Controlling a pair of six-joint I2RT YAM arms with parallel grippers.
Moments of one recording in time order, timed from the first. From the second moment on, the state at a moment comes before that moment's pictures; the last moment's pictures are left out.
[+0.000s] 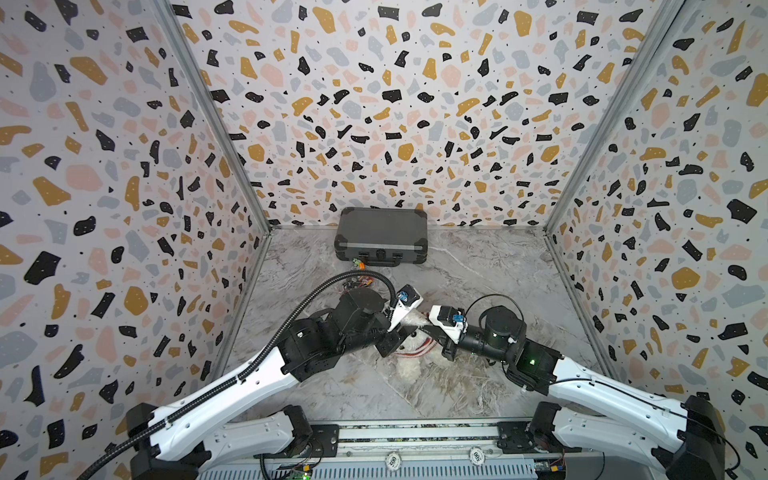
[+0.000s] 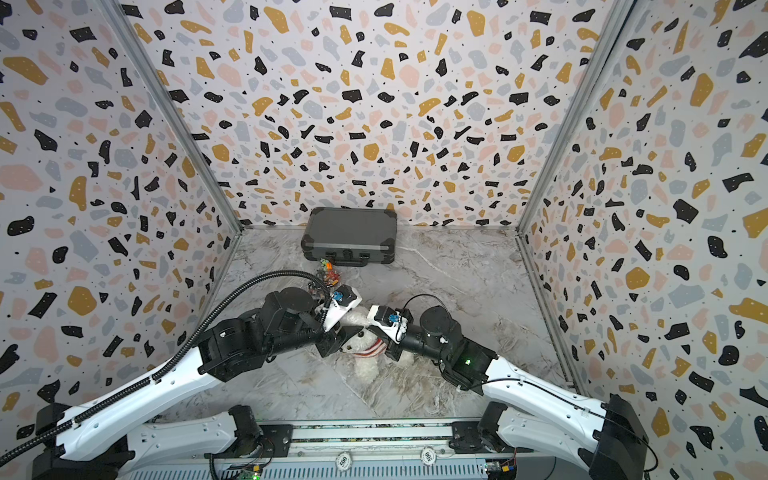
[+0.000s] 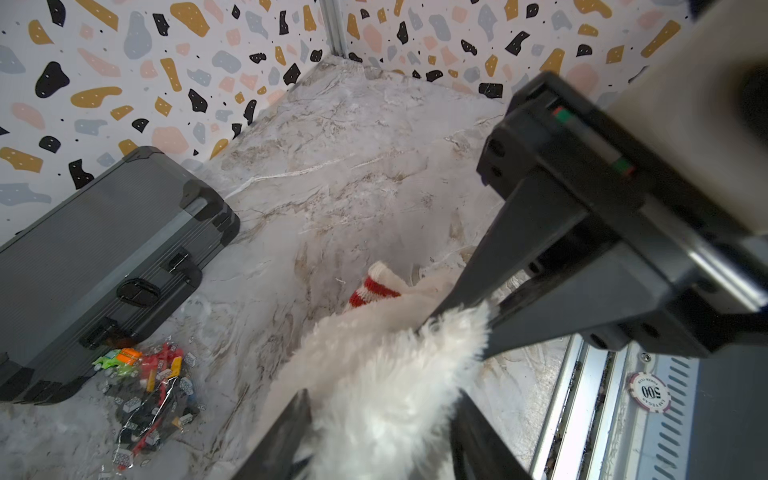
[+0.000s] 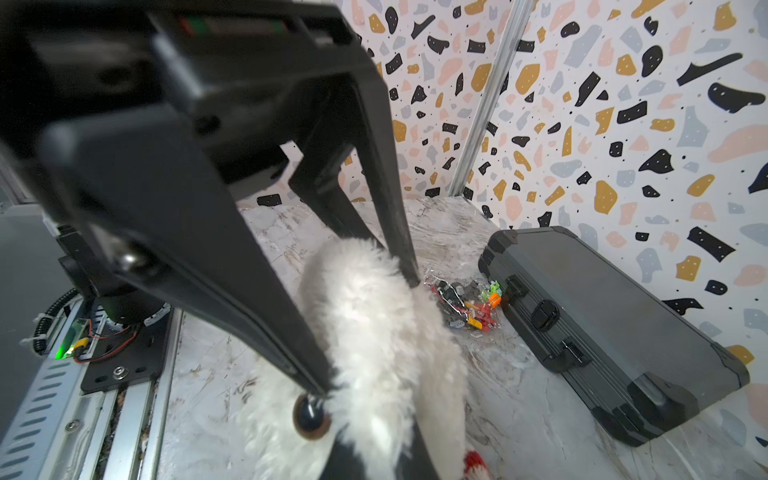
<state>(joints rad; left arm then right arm) -0.98 1.03 1.10 -0.64 -0.03 0.08 0.96 0.94 0.65 0.16 -0.24 -0.23</state>
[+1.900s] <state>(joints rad) -0.96 0.98 0.96 -0.45 -0.02 0.17 0.66 0.94 0.56 0.03 -0.42 0.16</state>
